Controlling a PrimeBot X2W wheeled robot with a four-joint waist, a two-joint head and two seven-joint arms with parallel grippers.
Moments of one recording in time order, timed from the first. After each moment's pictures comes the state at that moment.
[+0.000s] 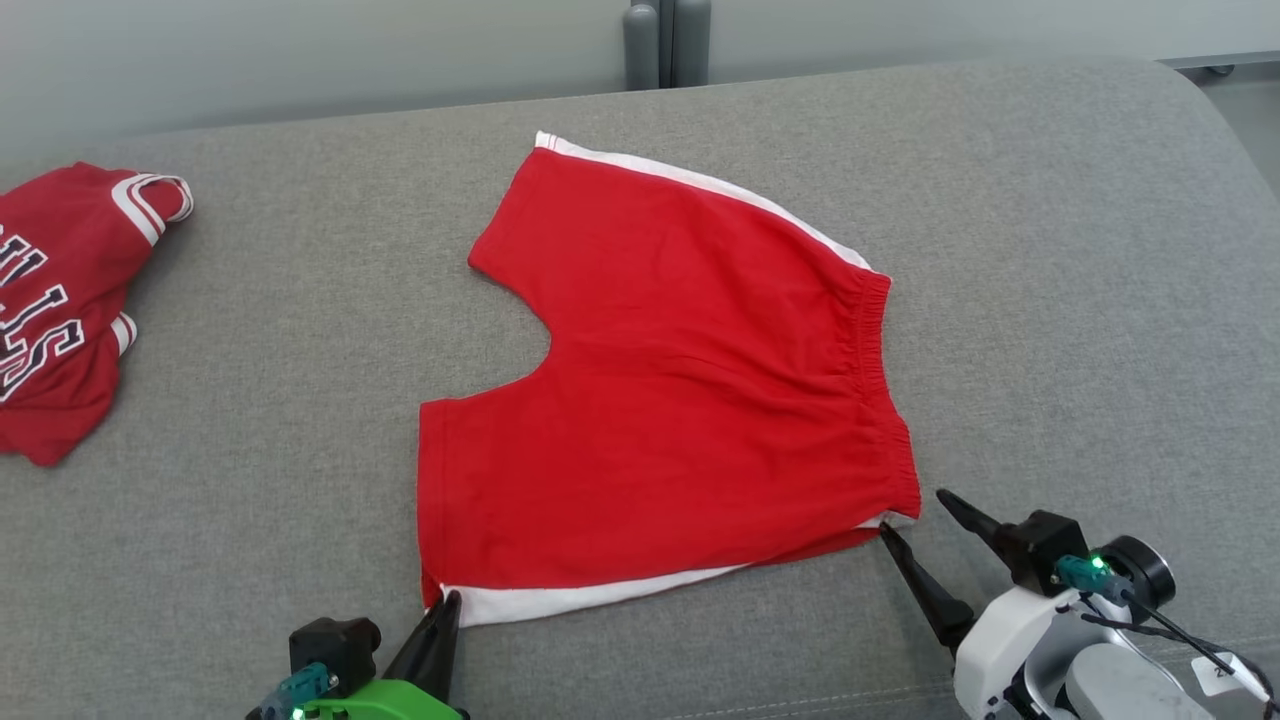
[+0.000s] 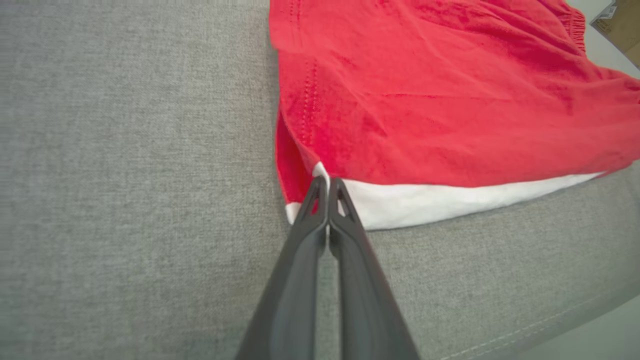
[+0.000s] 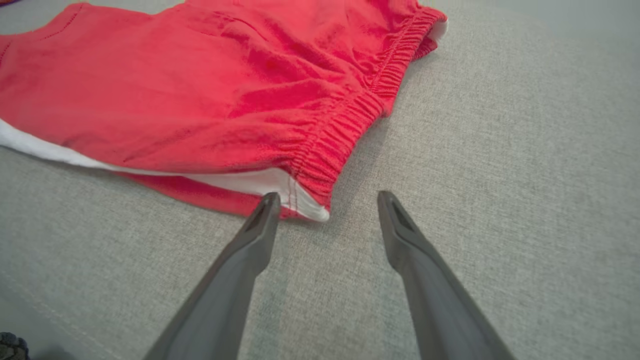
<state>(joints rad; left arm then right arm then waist) 0.05 0.07 -0.32 0.32 -0.45 -0.04 -0.12 -0.08 -0.29 0.50 0.42 0.23 0.10 -0.24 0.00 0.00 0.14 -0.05</state>
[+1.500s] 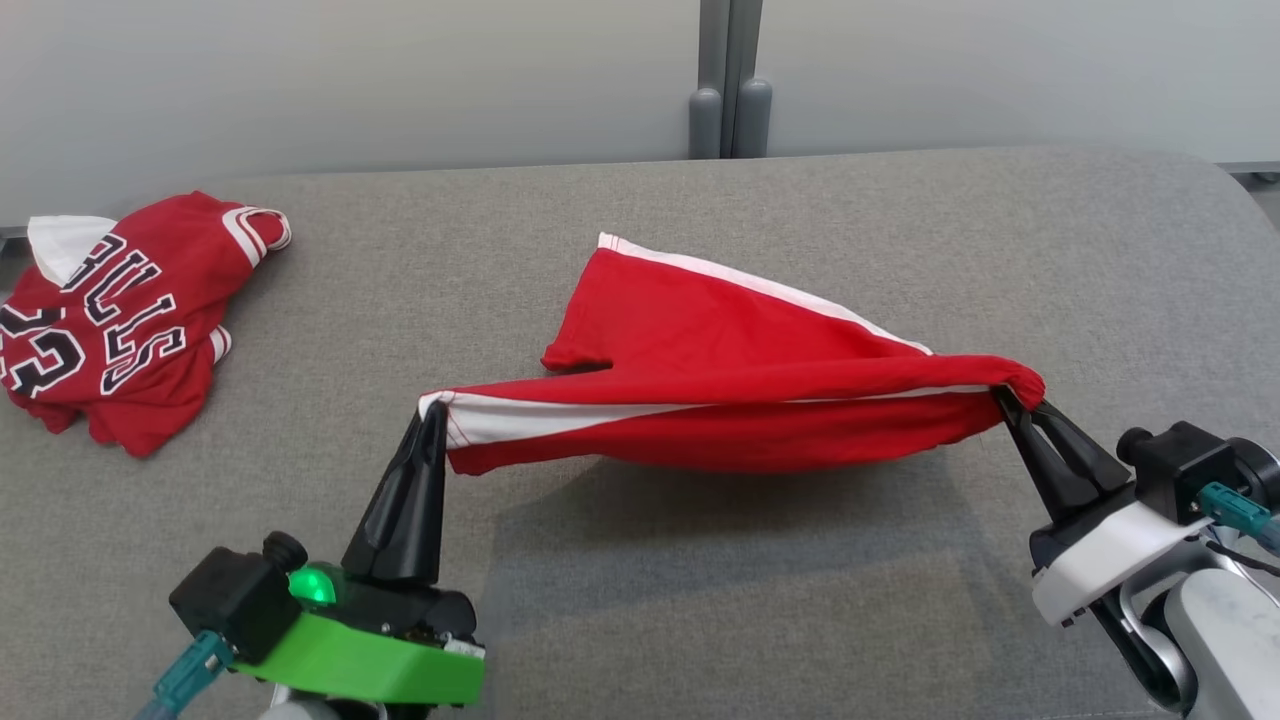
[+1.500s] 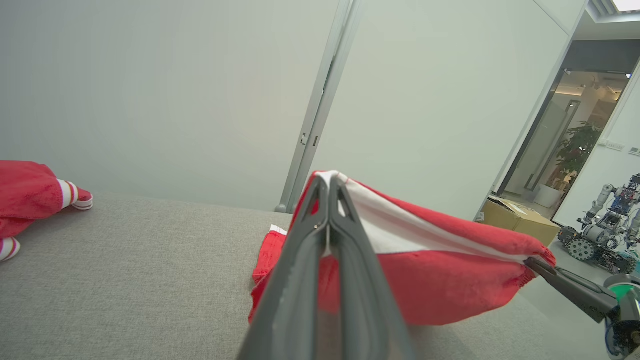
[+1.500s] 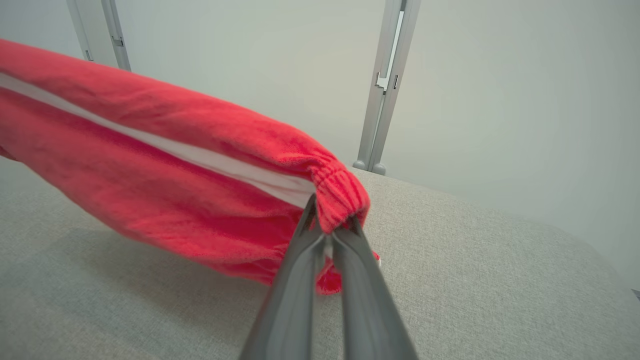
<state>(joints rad) 0.02 0.05 -0.26 -0.13 -0.51 -0.09 -0.25 -0.09 -0.40 0.36 0.16 0.29 0.09 -0.25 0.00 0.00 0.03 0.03</state>
